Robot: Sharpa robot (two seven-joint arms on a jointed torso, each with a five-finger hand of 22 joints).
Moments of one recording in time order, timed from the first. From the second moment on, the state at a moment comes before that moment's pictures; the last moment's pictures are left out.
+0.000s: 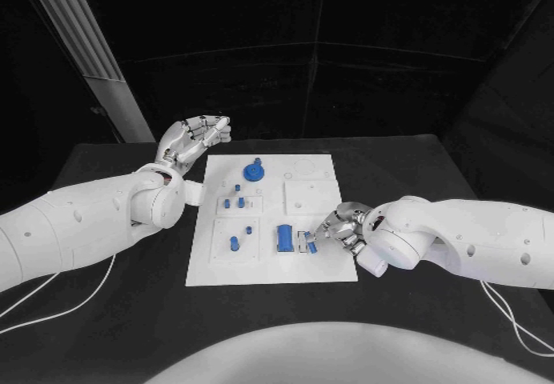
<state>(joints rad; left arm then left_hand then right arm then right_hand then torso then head) 1.21 -0.67 -0.23 1.20 0.00 -0.29 0.68 1.28 0.04 -0.13 0.29 0.36 0.60 0.18 0.40 0.07 0.55 0.23 0.59 0.07 0.33 0.22 0.78 0.19 0.12 0.45 0.29 0.14 0.75 1.12 -0.87 -0.18 1.72 -0.55 -0.36 -0.48 1.36 0.03 0.11 0.08 0.24 1.03 0.13 0.19 0.11 1.47 0.06 1.57 1.31 1.47 0.01 1.57 1.31 0.01 1.47 0.12 1.57 1.31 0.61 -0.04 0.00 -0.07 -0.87</state>
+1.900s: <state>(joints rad) 1.21 -0.67 -0.23 1.21 0.00 -0.29 0.68 1.28 0.05 -0.13 0.29 0.36 0.60 0.18 0.40 0.07 0.55 0.23 0.59 0.07 0.33 0.22 0.78 0.19 0.12 0.45 0.29 0.14 0.75 1.12 -0.82 -0.18 1.68 -0.55 -0.34 -0.53 1.29 0.01 0.05 0.13 0.10 1.05 0.14 0.14 0.09 1.47 0.06 1.57 1.31 1.47 0.01 1.57 1.31 0.01 1.47 0.12 1.57 1.31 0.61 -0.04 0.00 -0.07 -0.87</state>
